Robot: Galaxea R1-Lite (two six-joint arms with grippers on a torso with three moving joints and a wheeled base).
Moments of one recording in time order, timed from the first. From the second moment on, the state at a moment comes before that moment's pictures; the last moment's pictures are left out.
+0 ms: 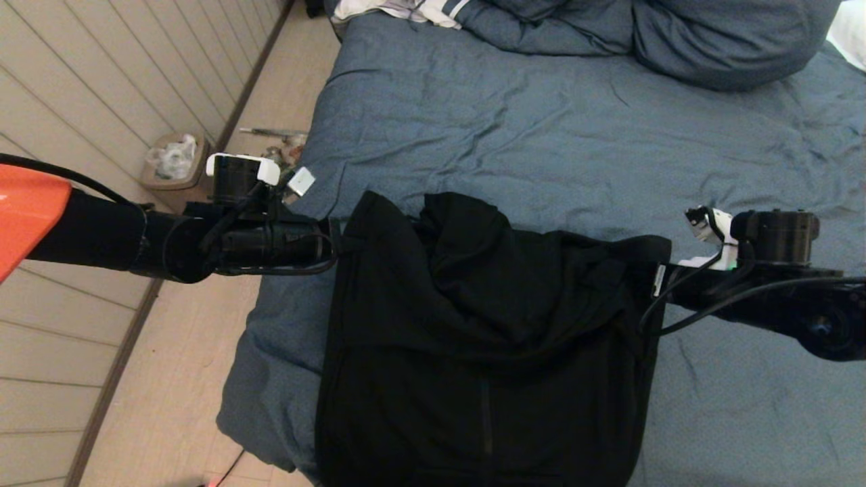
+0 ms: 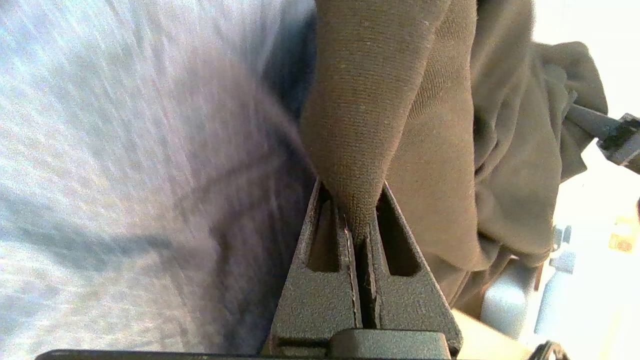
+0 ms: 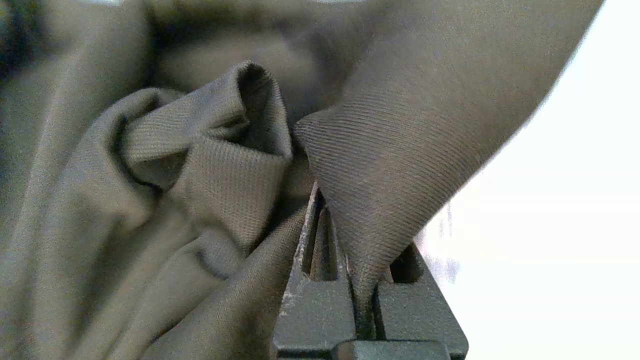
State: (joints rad) left arm -0.31 1.99 -1.34 -0.25 -0.52 -0.36; right arm -0.06 1.78 -0.85 -0.56 0.21 0.18
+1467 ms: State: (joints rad) left arm -0.19 2.09 -1.74 -0.04 -0.52 -0.40; right arm 0.02 1.99 -1.44 -0.25 0.11 0.12
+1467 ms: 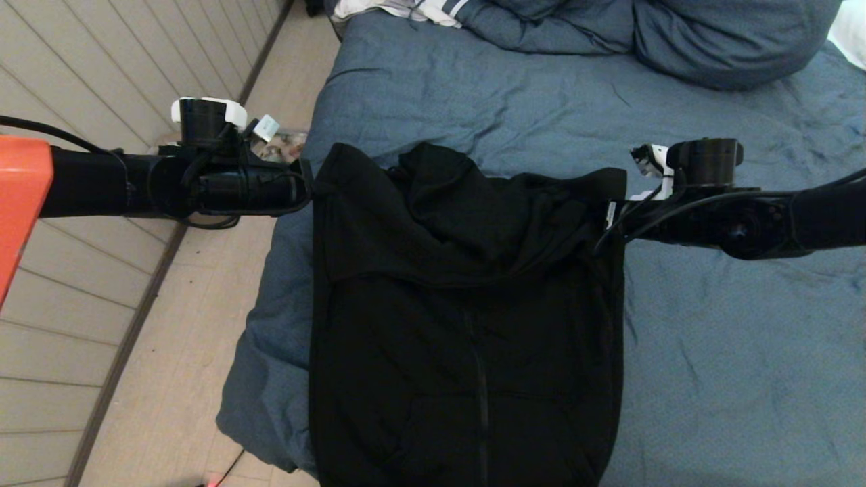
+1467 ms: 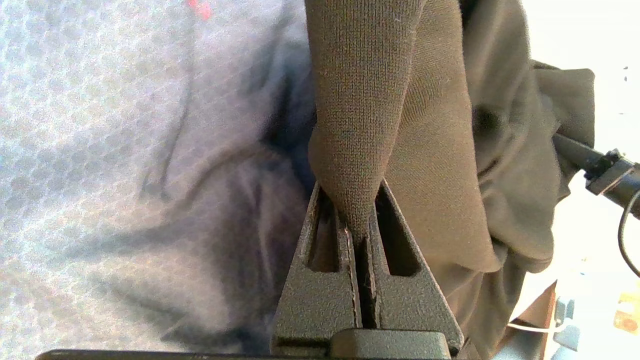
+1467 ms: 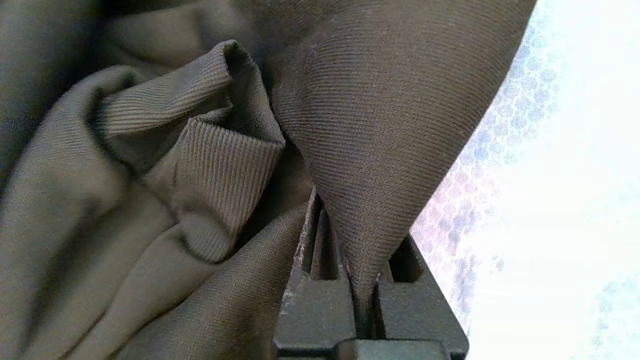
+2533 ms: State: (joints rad) left arm -0.14 1.91 -1.50 0.03 -0.53 -0.38; right arm -0.03 1.85 -1.24 -0.25 0.15 0.12
